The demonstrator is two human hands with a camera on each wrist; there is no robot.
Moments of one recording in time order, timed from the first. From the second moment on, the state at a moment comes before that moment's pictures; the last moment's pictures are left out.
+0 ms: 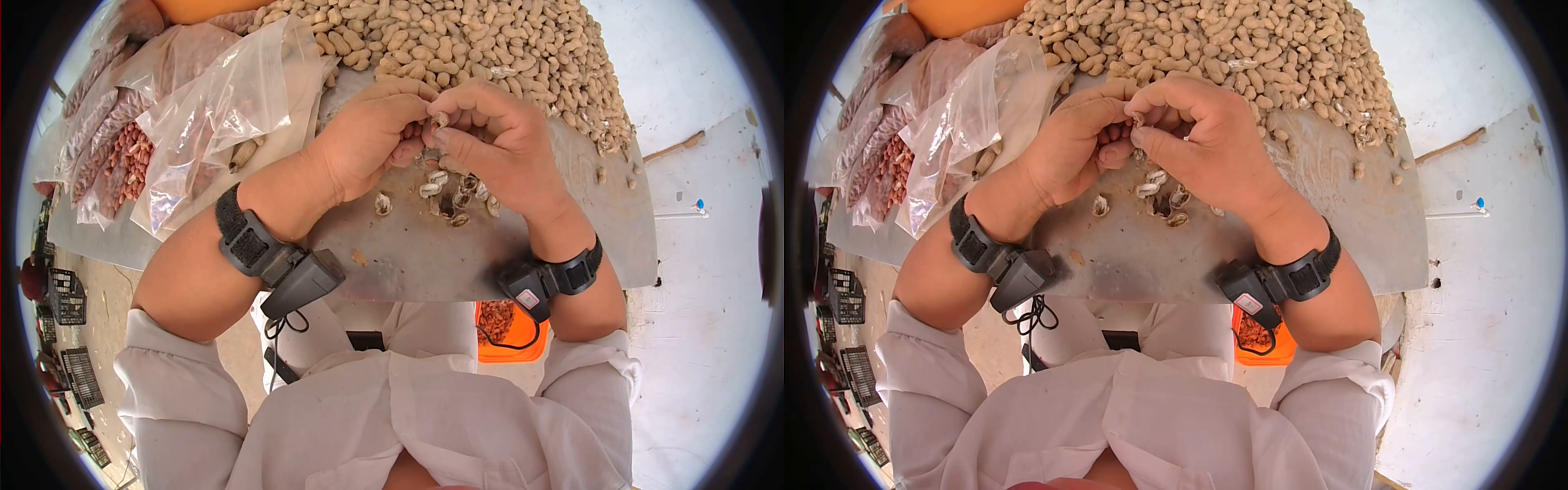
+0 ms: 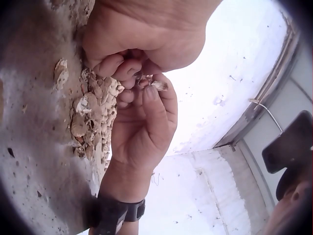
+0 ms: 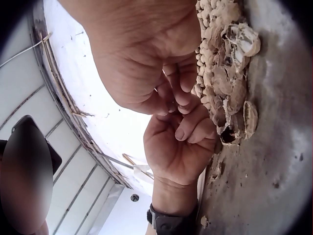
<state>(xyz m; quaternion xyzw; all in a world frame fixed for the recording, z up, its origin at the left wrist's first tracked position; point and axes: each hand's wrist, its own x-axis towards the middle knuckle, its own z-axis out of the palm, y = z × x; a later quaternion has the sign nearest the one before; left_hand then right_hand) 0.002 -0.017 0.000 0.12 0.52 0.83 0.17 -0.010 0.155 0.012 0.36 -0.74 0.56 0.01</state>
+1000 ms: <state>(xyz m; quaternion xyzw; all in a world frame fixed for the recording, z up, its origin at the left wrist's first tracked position) 0.001 -0.018 -0.003 0.14 0.55 0.81 0.16 -0.007 0.156 0.014 0.36 -0.76 0.55 0.01</state>
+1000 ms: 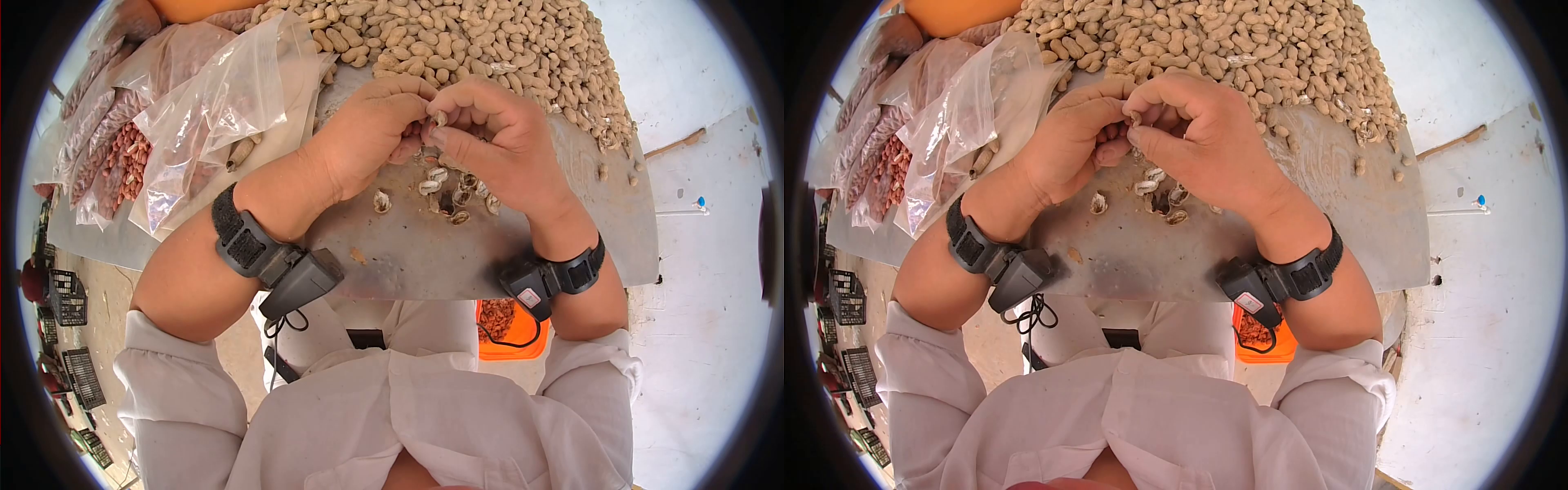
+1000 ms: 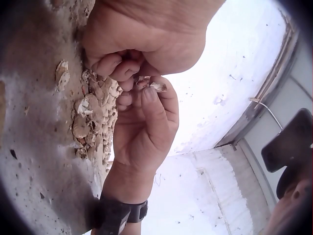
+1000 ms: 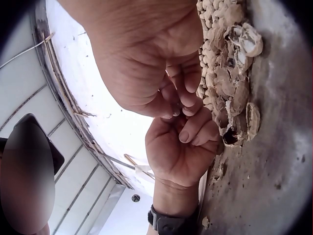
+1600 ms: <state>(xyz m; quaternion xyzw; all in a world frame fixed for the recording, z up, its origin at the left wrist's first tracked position) -0.002 -0.015 -0.004 0.15 0.50 0.85 0.08 -0.011 0.151 0.011 0.32 -0.67 0.67 0.02</state>
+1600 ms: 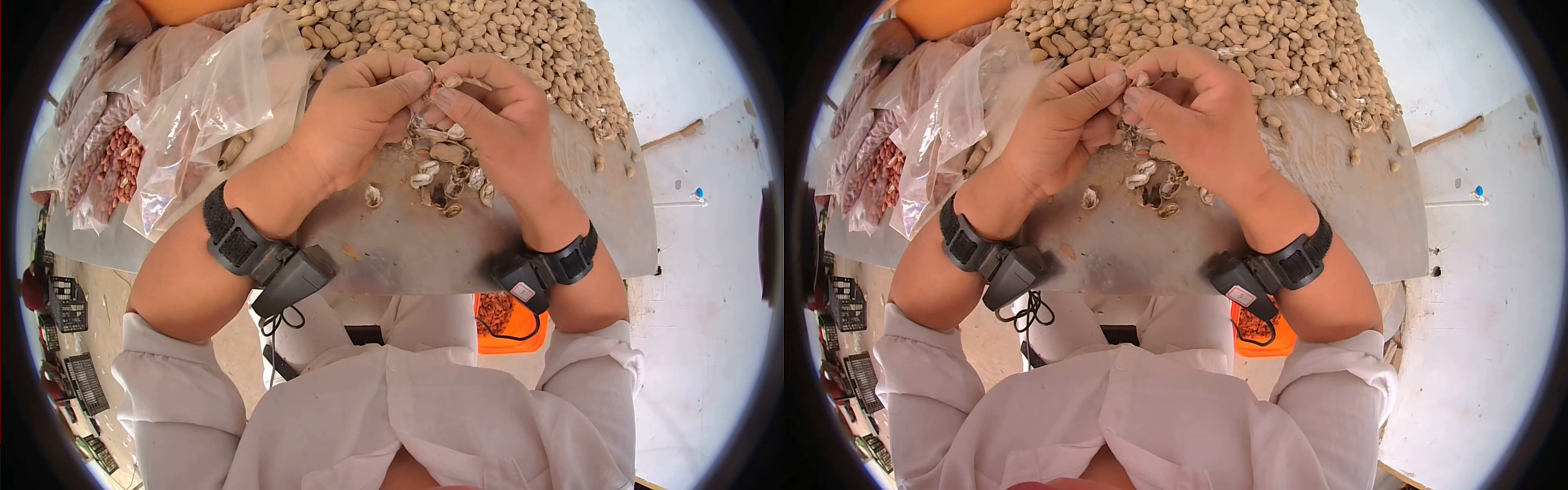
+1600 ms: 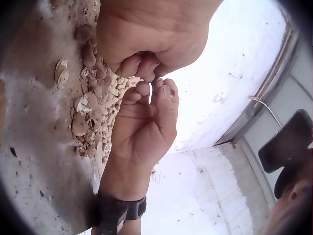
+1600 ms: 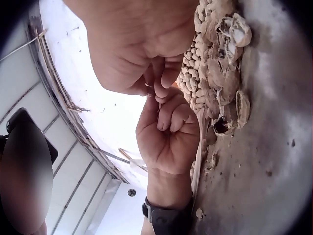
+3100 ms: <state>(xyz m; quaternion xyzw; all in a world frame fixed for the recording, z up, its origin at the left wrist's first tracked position) 0.000 -0.022 0.005 0.14 0.54 0.83 0.00 -0.028 0.205 0.050 0.27 -0.95 0.17 -0.05</state>
